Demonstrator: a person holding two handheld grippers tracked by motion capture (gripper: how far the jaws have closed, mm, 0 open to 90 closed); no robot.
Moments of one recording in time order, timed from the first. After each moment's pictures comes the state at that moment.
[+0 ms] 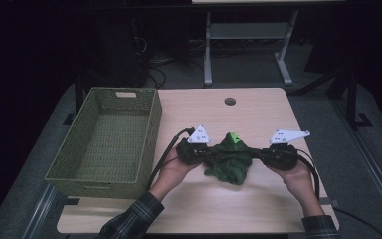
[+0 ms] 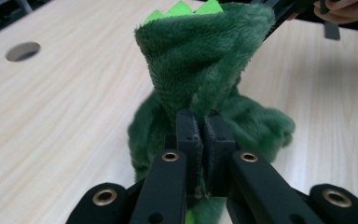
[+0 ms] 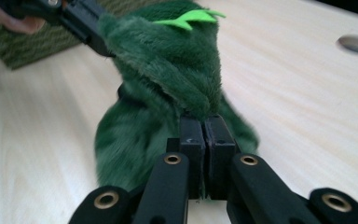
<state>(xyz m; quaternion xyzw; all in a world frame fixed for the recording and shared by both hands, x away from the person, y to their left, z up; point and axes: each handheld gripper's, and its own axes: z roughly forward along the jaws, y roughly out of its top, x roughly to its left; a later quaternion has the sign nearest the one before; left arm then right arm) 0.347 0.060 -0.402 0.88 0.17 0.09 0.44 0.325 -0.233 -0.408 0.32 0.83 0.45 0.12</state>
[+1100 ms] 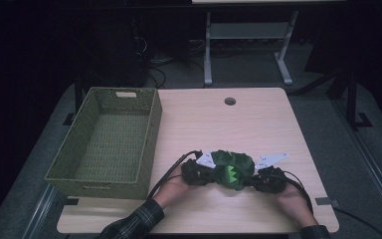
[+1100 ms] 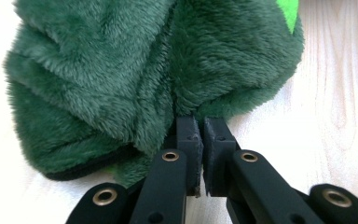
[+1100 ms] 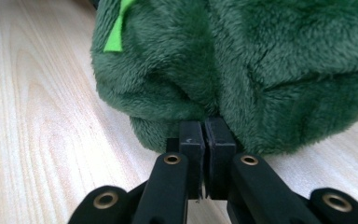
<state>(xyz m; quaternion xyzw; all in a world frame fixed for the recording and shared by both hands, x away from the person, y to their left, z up) 0.331 0.050 -0.465 0.92 0.13 0.02 0.36 0.298 -0.212 -0.468 0.31 0.88 0.37 0.04</state>
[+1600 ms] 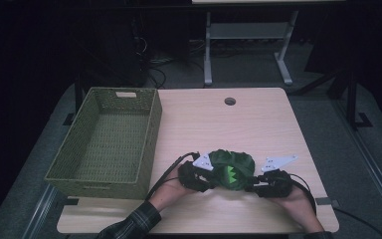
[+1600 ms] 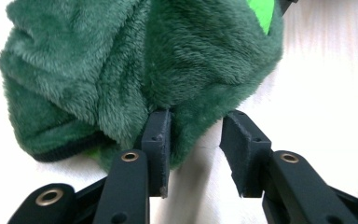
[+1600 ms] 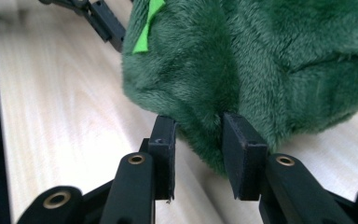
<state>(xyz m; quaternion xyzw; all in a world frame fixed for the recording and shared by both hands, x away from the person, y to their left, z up) 0.316 0.060 -0.451 0.92 0.13 0.01 0.37 0.280 -0.222 -0.455 0.31 0.86 0.40 0.02</state>
